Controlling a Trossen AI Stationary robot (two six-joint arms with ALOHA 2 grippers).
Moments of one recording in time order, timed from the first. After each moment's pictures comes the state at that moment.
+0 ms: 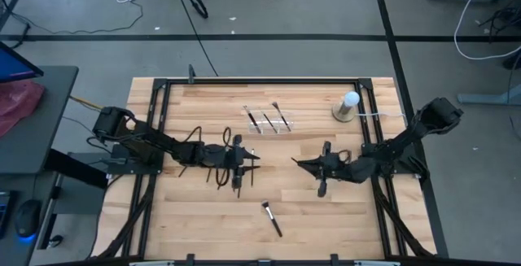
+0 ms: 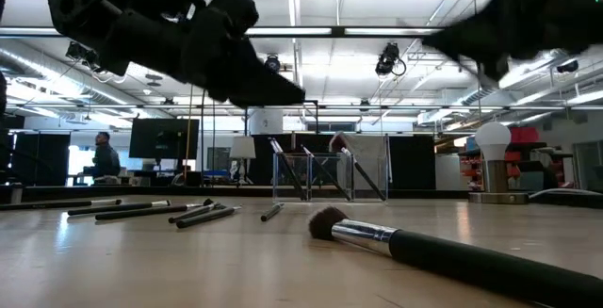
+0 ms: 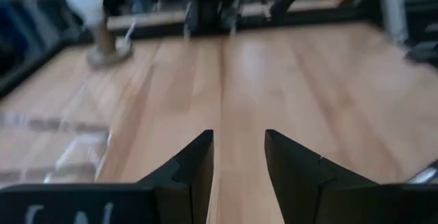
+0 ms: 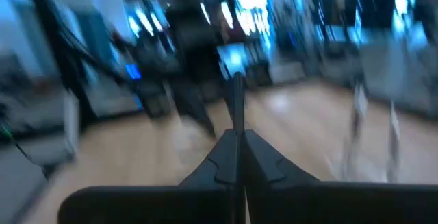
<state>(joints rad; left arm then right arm) -0.18 1.63 0.60 0.76 -0.22 0.02 0.56 1.33 0.27 1.07 0.73 0.13</state>
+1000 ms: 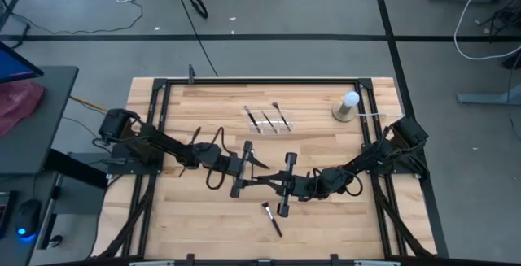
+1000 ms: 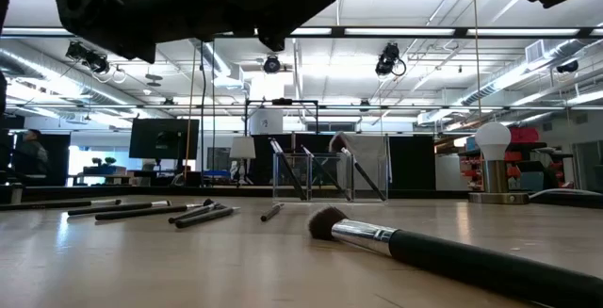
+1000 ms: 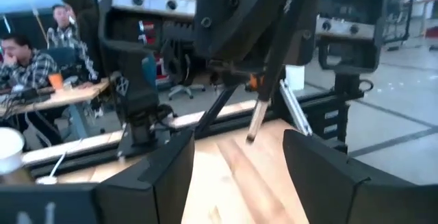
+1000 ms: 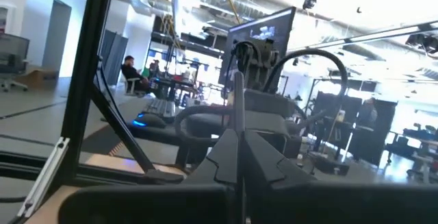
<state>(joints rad) -0.21 1.70 0.67 1.13 0.04 0.13 0.49 1.79 0.86 1.24 0.56 -0.44</state>
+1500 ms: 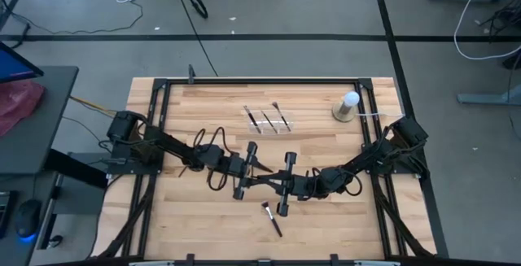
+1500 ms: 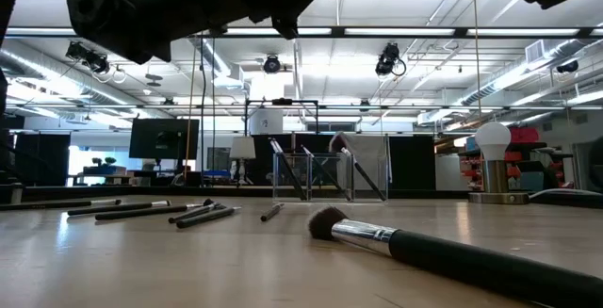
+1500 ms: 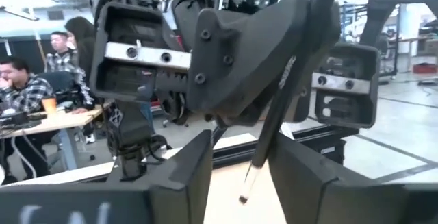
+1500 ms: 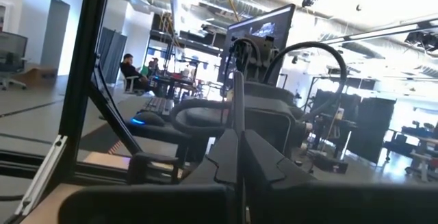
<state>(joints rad) -0.22 1.77 0.73 1.26 0.06 0.09 0.49 1.79 0.86 1.24 0.56 -0.43</state>
